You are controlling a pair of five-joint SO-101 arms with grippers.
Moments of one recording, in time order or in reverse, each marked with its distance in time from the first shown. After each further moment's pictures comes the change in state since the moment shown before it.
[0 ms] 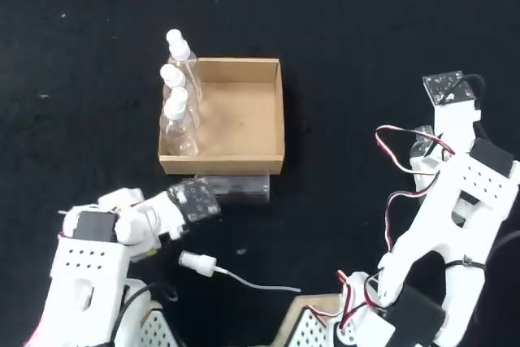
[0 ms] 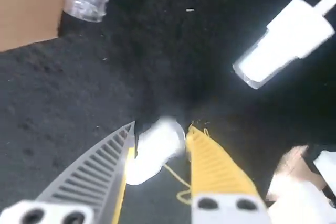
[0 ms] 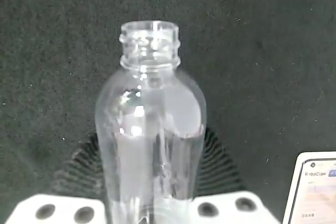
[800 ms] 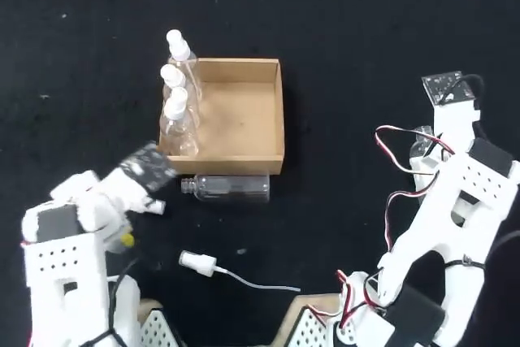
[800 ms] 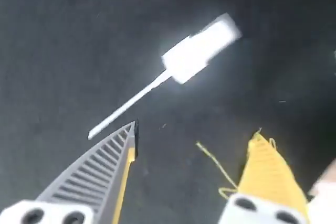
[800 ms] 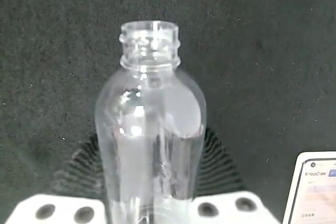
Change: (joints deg) left arm -12.2 0.4 -8.2 1.0 -2.3; right arm 0.0 0.0 0.0 0.5 0.0
